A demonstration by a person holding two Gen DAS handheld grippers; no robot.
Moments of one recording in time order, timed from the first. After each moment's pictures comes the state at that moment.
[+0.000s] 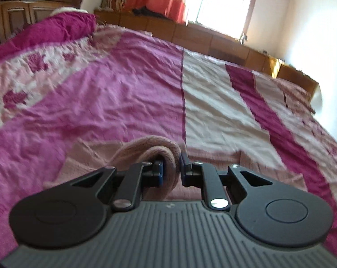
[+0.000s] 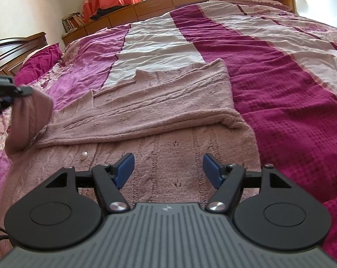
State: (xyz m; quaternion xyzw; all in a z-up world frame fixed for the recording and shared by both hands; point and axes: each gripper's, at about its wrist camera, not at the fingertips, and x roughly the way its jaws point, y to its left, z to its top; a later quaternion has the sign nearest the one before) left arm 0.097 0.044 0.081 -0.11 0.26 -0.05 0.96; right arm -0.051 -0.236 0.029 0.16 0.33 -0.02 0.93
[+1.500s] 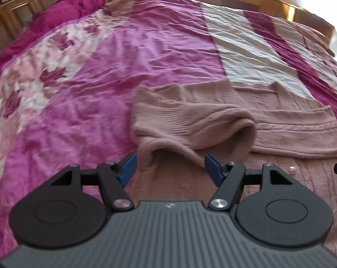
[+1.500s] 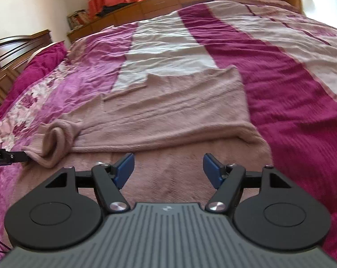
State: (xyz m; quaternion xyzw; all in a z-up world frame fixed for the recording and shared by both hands) left arm 0.045 0.106 0.071 -0.01 0.38 -0.01 0.93; right arm -0.030 -0.215 0.055 0.15 0.34 0.01 0.93
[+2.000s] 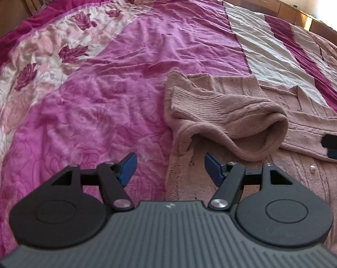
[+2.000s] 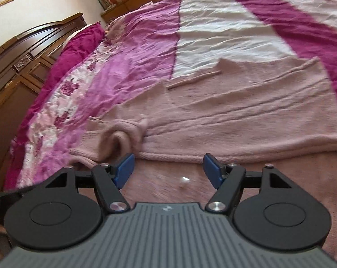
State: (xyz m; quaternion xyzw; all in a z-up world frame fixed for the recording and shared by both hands) left arm 0.038 0.147 0.052 -0.06 0.39 0.02 0.92; right arm 0.044 -0.150 0.075 0.22 0.40 0.13 0.88
